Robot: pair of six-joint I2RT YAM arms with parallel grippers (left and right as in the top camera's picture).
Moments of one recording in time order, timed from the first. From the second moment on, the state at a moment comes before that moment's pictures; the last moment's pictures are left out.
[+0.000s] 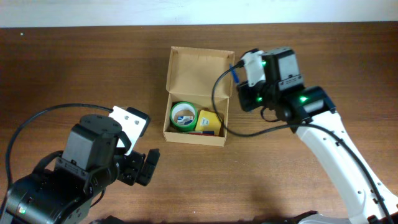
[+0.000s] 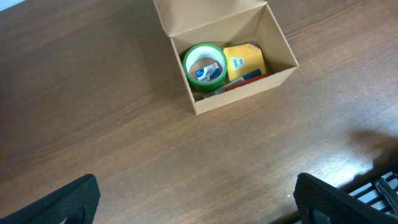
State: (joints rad) left arm -0.49 1.00 1.52 -1.43 -0.06 0.00; right arm 0.37 1.46 1.35 -0.75 -0.19 -0.08
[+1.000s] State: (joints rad) left arm -0.49 1.00 1.52 -1.43 -0.06 0.00; right arm 0.59 1.81 1.35 -0.75 -0.31 -0.87
